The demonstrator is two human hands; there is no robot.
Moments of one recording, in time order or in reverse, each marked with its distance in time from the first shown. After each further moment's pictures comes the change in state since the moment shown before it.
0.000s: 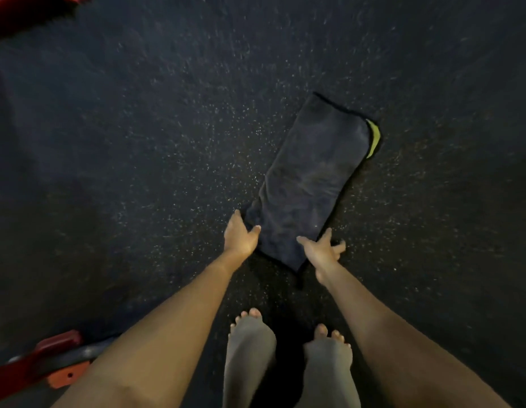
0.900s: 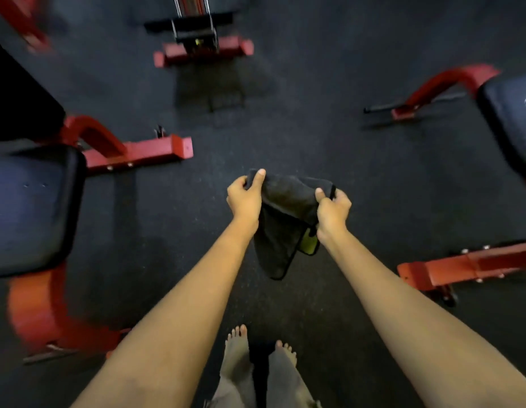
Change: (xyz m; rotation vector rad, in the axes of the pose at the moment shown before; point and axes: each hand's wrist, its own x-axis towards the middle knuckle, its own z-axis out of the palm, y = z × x) left_hand -0.435 0.242 -0.268 -0.957 0.366 0.440; right_hand -0.472 -0.169 -0.214 0.573 0.086 -0.752
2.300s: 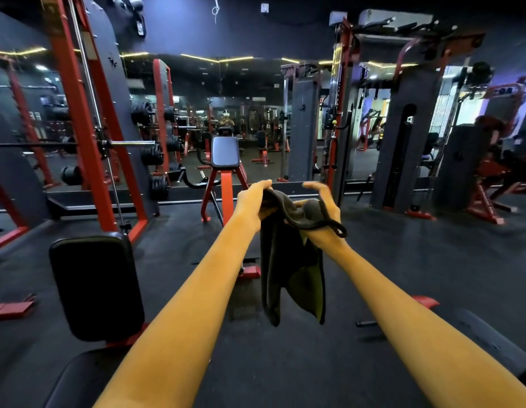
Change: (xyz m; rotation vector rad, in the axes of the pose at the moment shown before) left_hand -0.216 0.454 -0.091 -0.383 -0.390 0.379; right_hand -0.252 -0.405 -0.021 -0.140 -0.288 -1.481
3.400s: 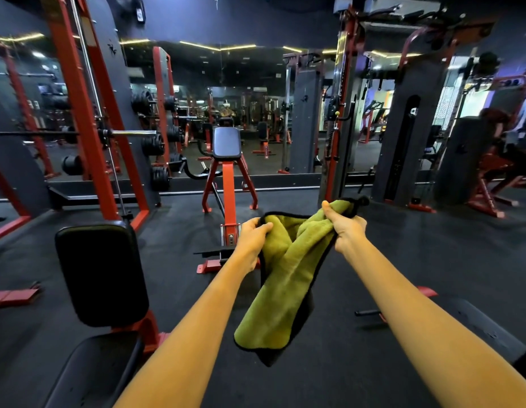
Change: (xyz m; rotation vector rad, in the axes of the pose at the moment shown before) left_hand -0.015 -0.079 -0.041 0.255 0.013 0.067; right_hand -0.013 -0.001 -0.010 0.533 0.417 1.017
